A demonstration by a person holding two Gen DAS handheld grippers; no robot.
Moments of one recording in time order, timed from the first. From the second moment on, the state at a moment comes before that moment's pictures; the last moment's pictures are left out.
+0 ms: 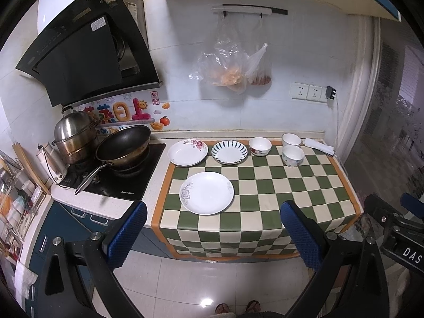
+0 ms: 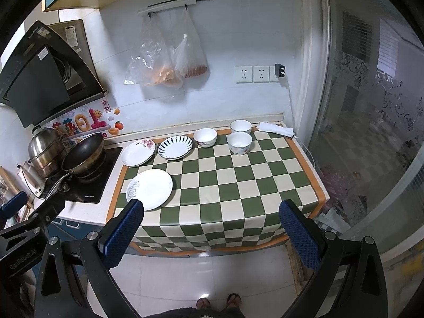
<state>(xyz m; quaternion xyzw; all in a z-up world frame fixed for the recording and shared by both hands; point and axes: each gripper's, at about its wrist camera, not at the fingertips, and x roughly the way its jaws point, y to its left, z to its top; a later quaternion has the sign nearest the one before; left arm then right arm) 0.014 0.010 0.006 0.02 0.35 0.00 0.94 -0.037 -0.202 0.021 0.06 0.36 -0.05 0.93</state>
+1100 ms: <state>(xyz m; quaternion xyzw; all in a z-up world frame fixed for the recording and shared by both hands) 0.299 0.105 -0.207 0.02 0.48 0.07 0.87 0.305 -0.120 -0.256 0.05 0.53 0.05 0.85</state>
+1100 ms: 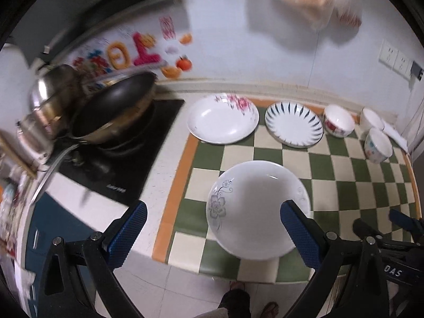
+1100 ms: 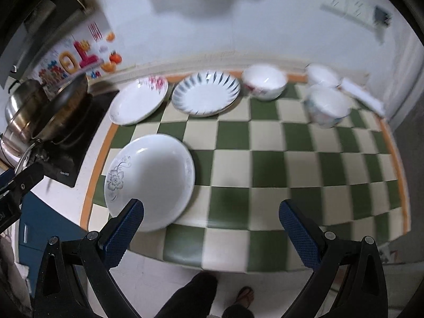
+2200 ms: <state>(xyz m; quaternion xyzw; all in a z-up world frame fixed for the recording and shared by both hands) 0.405 0.152 -0.391 -0.07 0.69 -0.04 0.72 0.437 -0.077 -0.439 0.18 0.67 0.15 0.71</state>
